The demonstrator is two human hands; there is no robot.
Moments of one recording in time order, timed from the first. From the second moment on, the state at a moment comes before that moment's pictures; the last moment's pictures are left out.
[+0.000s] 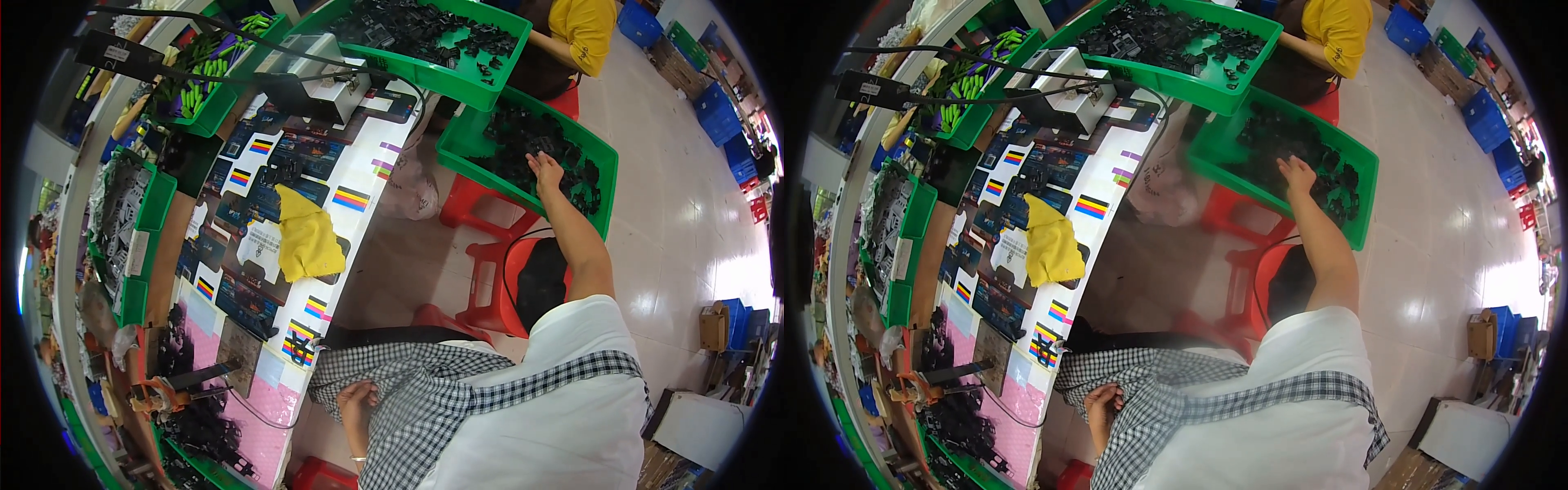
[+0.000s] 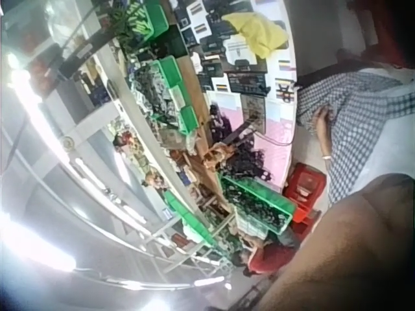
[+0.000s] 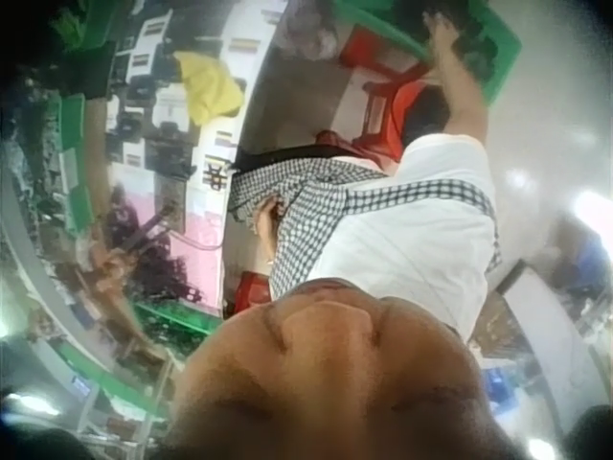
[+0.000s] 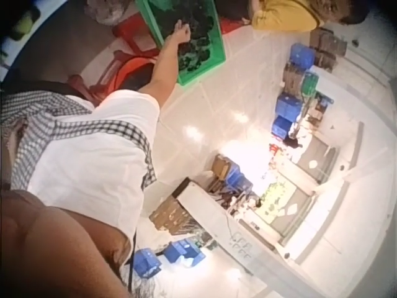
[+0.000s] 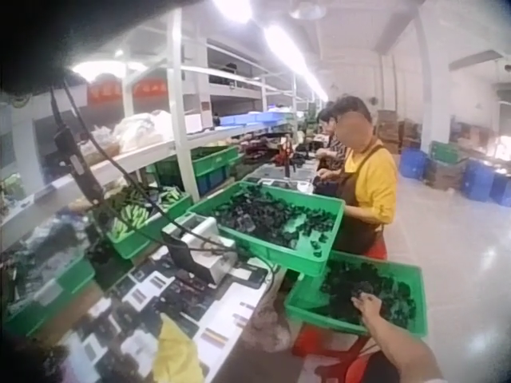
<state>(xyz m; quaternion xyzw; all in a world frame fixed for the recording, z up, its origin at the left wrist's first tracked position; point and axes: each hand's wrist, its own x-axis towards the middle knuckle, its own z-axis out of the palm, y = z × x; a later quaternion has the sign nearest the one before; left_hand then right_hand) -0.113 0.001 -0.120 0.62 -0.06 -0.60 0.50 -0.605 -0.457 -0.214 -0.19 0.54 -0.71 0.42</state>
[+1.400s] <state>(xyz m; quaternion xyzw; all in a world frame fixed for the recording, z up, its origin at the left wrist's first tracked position) -0.111 0.007 -0.124 0.63 -0.06 -0.61 0.48 -0.596 -0.469 -0.214 -0.11 0.55 -0.73 0.38</state>
